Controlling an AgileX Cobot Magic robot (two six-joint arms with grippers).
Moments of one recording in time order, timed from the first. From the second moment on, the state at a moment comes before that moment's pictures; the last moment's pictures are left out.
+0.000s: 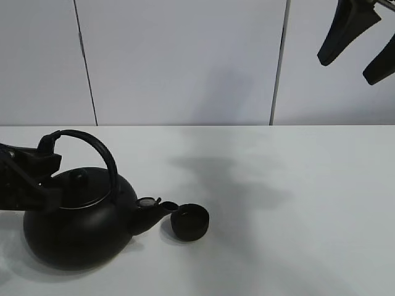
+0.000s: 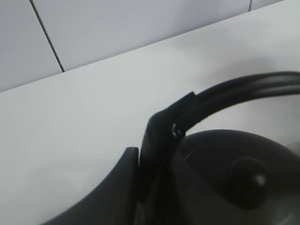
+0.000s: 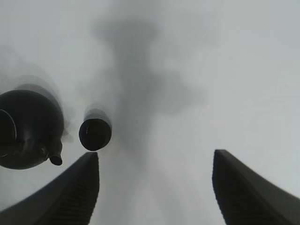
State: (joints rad) left arm -0.49 1.72 -0.23 -0.12 -1.07 0.19; right arm 0.05 1.51 -1.28 0.39 1.03 -0.16
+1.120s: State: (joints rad) left arm -0.49 1.33 -0.10 -0.10 -1.14 -0.01; right arm 0.05 1.51 -1.28 0.39 1.02 -0.17
